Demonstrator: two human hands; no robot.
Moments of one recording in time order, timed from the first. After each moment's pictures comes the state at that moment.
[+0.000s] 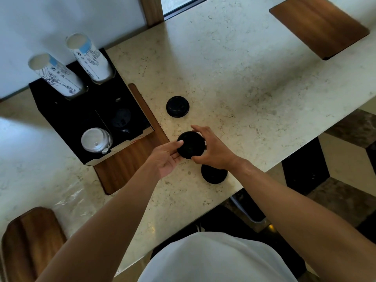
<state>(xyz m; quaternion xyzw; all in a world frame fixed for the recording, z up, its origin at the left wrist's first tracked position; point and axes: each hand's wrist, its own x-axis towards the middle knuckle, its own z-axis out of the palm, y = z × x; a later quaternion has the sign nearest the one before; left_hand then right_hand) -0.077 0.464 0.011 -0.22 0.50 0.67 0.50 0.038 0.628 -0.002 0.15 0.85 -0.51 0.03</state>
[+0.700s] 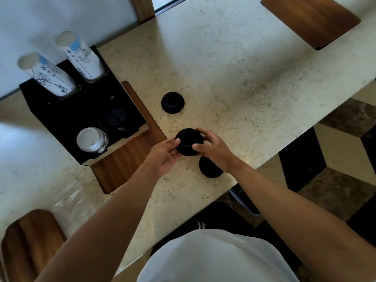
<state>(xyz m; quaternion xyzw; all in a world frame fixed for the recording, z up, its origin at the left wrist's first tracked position) -0.068 0.463 0.010 -0.22 0.50 0.67 0.50 0.059 0.615 -0.012 0.29 0.57 -0.77 0.02</state>
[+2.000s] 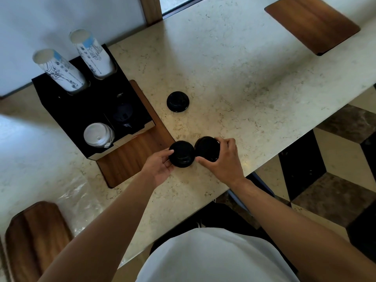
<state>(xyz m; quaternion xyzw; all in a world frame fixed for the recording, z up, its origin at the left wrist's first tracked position) -0.054 0.419 0.007 -0.29 0.52 0.65 0.47 0.099 0.583 -0.024 0.36 0.86 -0.36 -0.08</state>
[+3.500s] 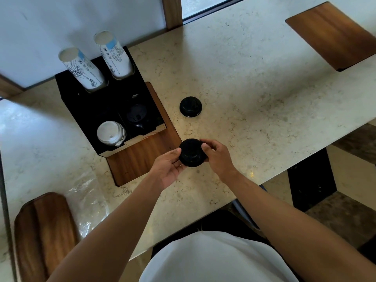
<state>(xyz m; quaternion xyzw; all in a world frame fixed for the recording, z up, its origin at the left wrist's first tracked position) -0.055 0.420 0.007 -0.26 0.50 0.69 0.45 0.034 0.577 -0.015 0.38 0.61 -0.70 -0.05</state>
